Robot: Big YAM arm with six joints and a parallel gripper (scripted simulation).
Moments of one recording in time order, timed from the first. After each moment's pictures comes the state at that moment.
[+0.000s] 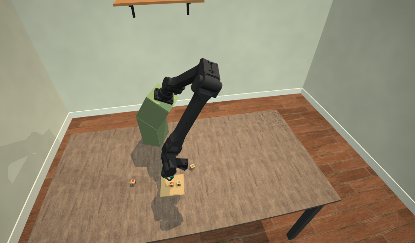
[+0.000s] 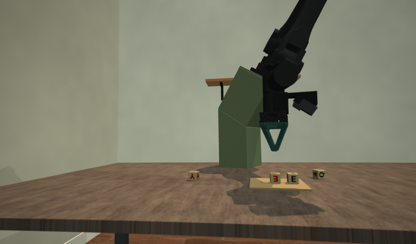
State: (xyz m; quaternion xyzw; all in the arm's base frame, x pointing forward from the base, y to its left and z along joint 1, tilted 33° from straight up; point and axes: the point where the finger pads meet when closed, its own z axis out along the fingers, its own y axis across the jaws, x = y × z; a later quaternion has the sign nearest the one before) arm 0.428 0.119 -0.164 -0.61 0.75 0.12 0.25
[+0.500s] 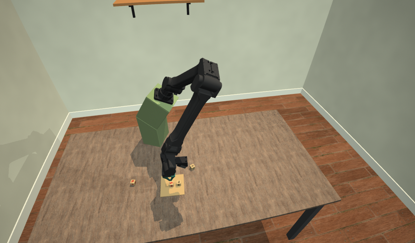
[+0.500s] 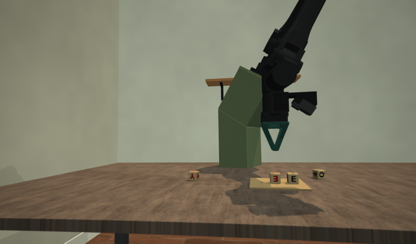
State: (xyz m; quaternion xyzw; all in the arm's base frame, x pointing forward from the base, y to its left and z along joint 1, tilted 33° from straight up) arm 0.429 0.117 -0.163 -0.66 0.70 0.11 0.26
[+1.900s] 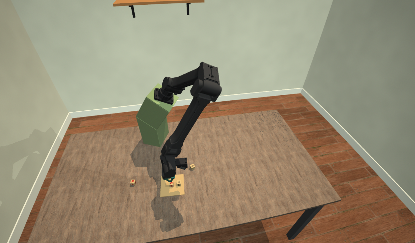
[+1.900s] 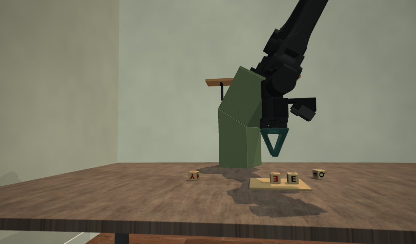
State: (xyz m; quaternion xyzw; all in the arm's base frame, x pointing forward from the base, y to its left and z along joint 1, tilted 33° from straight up) arm 0.430 0.123 -0.177 -0.67 0.69 0.11 0.26
